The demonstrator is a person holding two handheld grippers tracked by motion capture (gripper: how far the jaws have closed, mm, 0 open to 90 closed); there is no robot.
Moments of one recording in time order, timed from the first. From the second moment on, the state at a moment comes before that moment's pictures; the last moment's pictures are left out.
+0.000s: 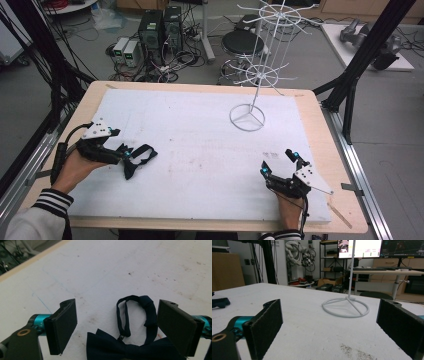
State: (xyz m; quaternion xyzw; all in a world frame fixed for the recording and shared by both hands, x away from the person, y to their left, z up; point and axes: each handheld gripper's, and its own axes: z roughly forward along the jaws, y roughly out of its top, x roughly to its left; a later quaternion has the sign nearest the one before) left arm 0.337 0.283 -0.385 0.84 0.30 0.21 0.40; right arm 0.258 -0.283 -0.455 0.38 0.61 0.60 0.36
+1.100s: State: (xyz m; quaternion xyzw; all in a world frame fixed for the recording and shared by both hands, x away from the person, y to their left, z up) left arm 0.380 0.255 -0.396 0.91 0.32 0.11 0.24; right arm 0.258 -0.284 -0.455 0.38 0.60 0.60 0.36
